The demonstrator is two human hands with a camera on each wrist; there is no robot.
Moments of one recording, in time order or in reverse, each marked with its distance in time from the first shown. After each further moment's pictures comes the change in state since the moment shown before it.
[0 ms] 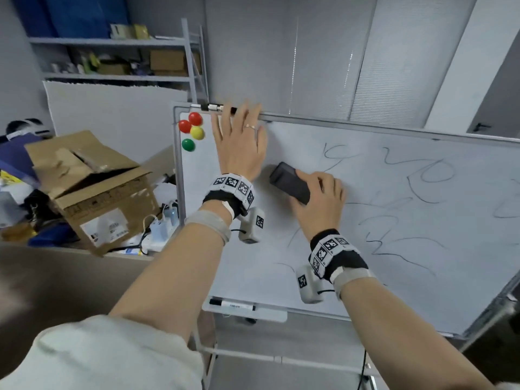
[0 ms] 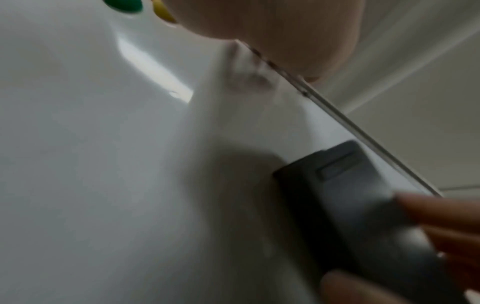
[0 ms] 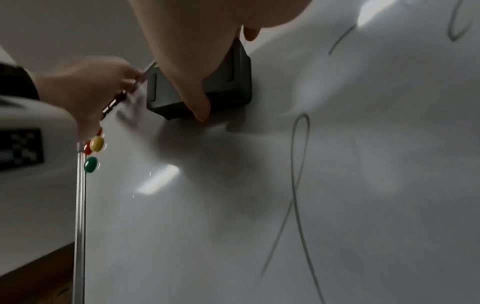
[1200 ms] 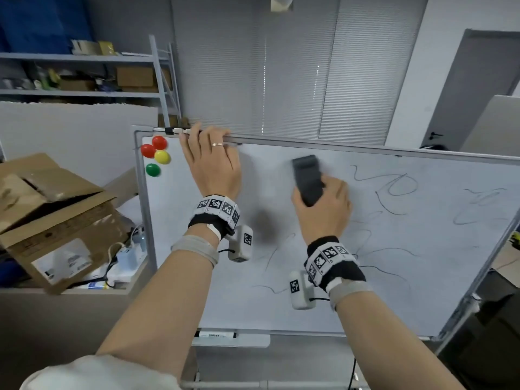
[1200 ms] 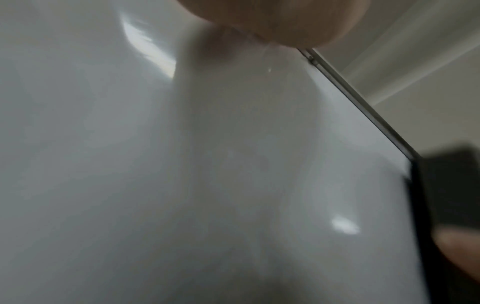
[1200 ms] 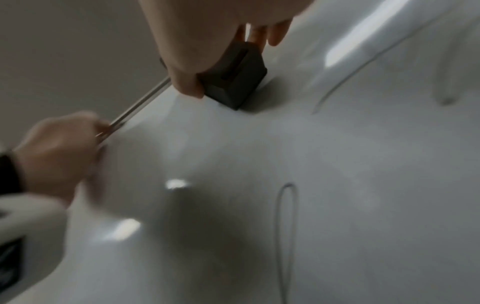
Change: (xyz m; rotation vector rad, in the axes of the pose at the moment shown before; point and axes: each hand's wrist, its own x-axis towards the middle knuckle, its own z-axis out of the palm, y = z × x) left_hand 0.007 0.018 0.010 -0.105 0.219 -0.114; right_hand 0.031 0.022 -0.031 0.029 0.234 0.308
